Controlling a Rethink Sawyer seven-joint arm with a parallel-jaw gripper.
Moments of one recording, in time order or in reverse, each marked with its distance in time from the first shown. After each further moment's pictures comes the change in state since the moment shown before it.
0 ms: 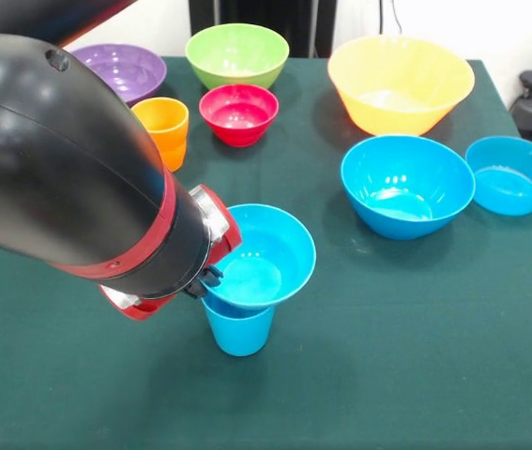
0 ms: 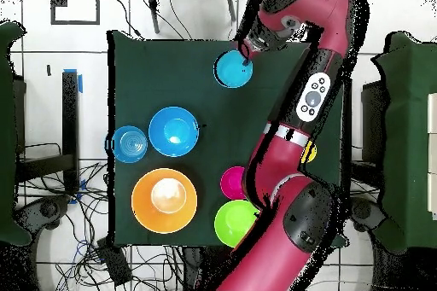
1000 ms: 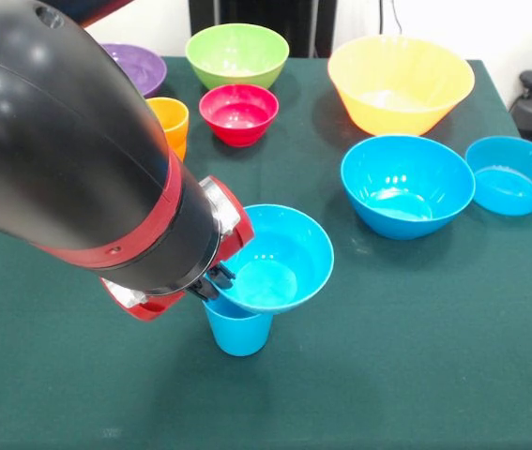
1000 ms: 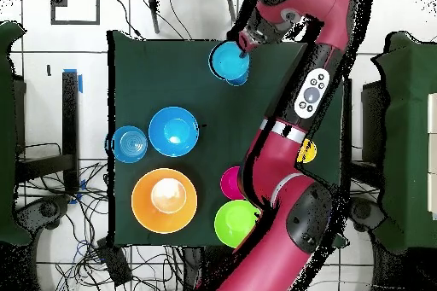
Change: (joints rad) arm -0.003 0.000 0.103 0.000 -0.062 0.000 -0.006
